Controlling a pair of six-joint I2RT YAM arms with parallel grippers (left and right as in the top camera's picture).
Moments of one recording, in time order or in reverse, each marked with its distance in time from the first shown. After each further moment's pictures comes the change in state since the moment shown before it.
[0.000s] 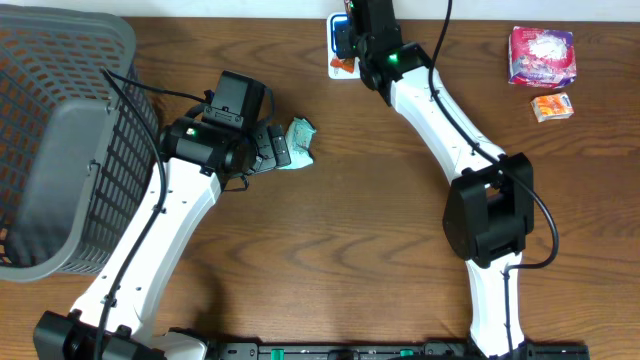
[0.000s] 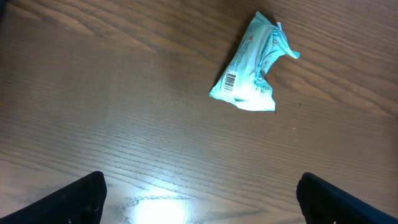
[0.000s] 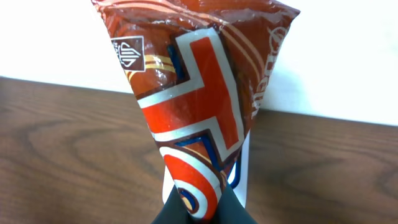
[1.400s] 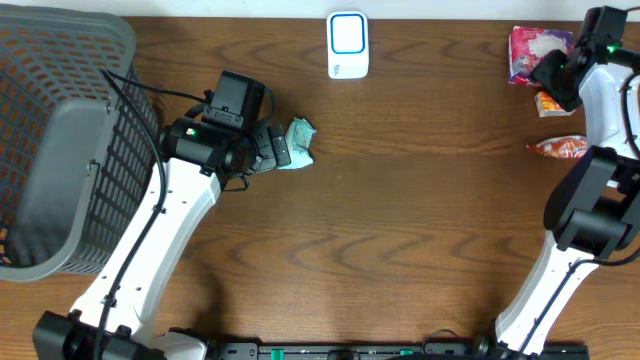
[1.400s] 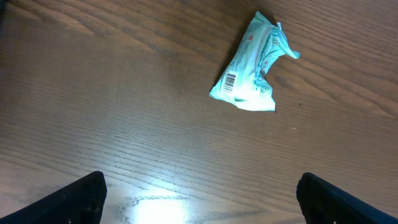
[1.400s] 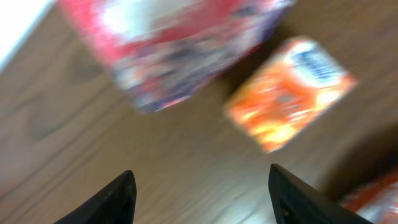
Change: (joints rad) left arm 0.000 0.000 0.000 0.000 0.000 0.000; right arm -0.707 0.012 -0.012 -0.499 -0.251 0.301
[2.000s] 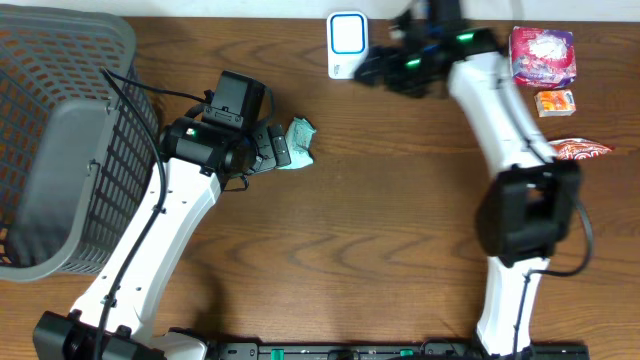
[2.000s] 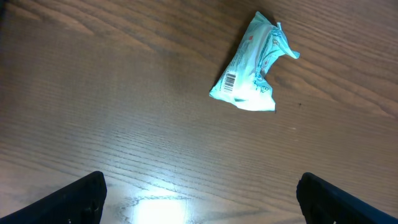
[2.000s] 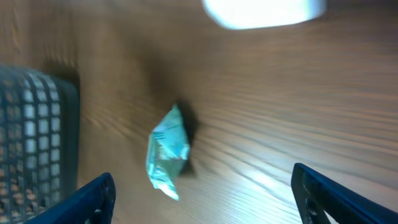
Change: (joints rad) left arm 0.000 0.000 0.000 0.000 0.000 0.000; right arm 0.563 -0.060 -0.003 -0.060 -0.450 -0.118
